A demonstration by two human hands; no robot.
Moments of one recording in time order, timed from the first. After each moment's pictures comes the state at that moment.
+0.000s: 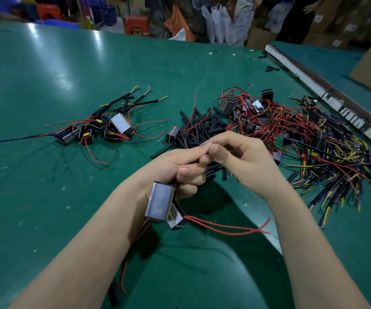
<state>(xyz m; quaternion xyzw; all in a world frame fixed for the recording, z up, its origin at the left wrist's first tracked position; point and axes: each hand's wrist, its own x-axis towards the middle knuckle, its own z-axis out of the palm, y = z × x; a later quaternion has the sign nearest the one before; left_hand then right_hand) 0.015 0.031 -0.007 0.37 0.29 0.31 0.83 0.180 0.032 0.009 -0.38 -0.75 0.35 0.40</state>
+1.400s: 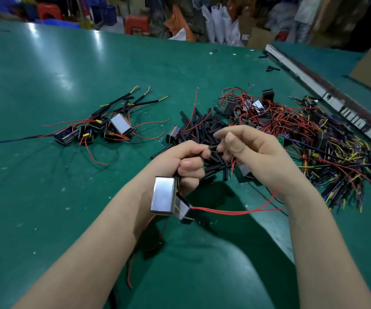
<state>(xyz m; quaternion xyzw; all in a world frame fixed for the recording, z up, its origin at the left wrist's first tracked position) 0.020 0.034 -0.002 0.30 0.30 0.37 0.83 0.195 0.034 0.017 -0.41 -0.69 0.43 0.41</state>
